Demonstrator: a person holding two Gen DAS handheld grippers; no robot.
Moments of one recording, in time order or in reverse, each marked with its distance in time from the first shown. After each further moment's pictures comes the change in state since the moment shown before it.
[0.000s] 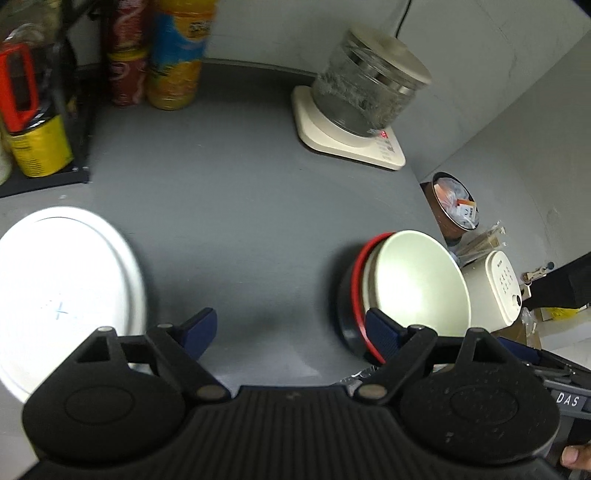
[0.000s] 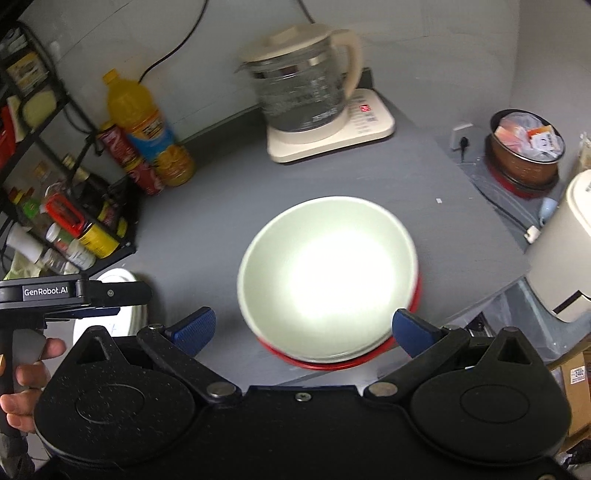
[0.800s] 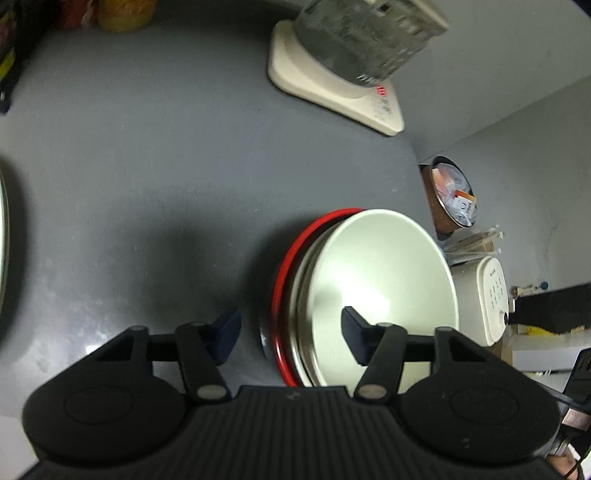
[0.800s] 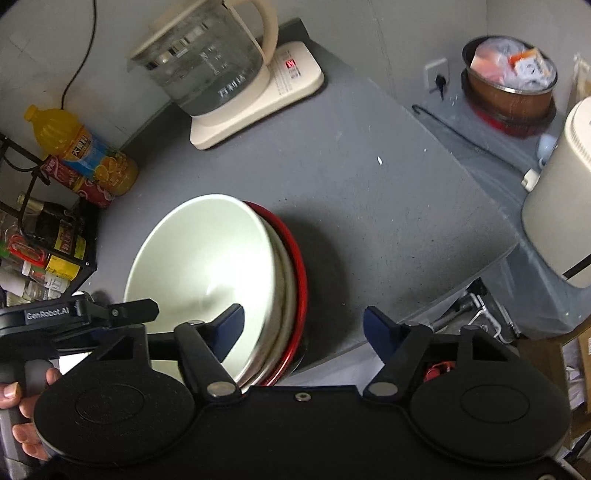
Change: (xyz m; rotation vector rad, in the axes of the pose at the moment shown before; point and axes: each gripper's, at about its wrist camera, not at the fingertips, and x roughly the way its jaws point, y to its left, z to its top) left arm 0.102 -0.047 0.002 -0.167 0.126 -0.054; right arm 0.068 -0.109 0.019 0.155 0.145 0.073
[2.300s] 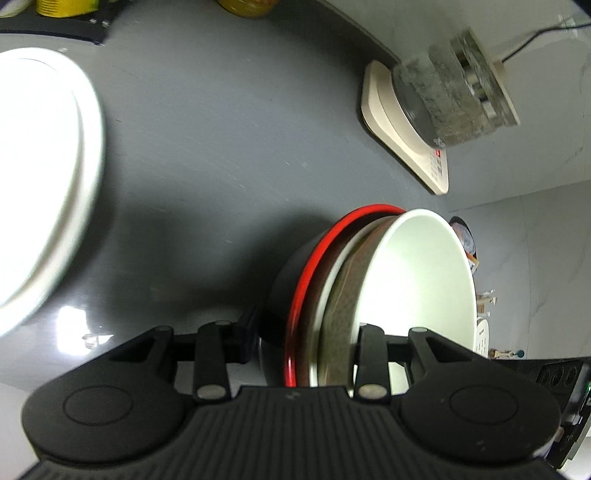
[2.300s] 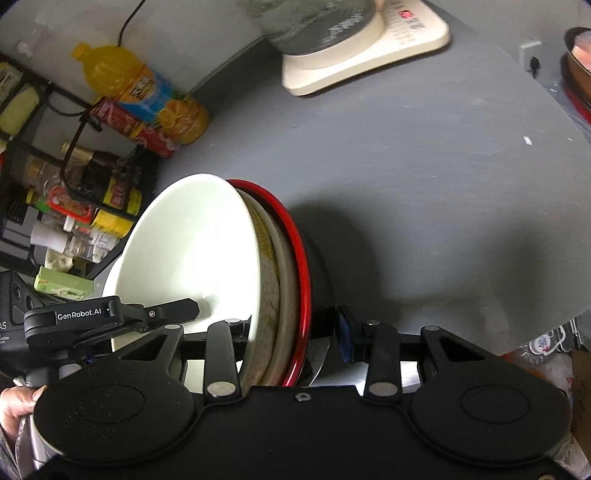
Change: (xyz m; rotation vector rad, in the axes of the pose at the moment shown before) left arm -0.032 0.097 -0.004 -0.239 -0.058 -0.076; right arm 0.053 0.080 0.006 -0.118 0.129 0.187
